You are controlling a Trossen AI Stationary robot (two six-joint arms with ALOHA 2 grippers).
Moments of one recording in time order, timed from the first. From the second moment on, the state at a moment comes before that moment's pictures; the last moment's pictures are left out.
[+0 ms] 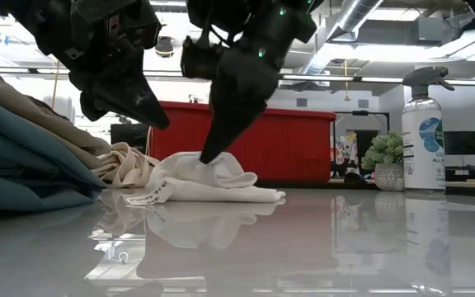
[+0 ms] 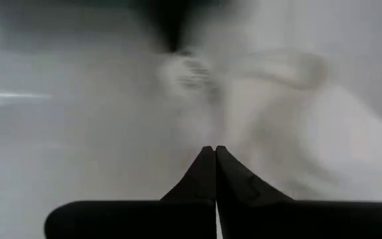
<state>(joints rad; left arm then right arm) -0.43 1.48 0.74 -0.05 -0.53 -0.77 0.10 2.08 1.59 -0.54 -0.04 -0.03</state>
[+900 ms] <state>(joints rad) -0.43 1.48 0.74 -0.06 -0.55 -0.77 -0.11 2.01 1.79 -0.88 -0.05 -0.02</state>
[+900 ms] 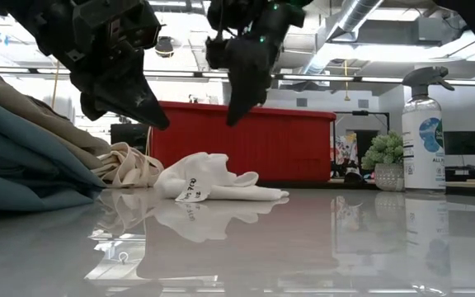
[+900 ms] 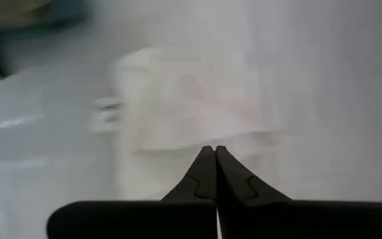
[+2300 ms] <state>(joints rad) -0.43 1.48 0.74 -0.07 -0.54 -0.76 -0.19 2.02 1.75 -0.52 0.24 -0.16</state>
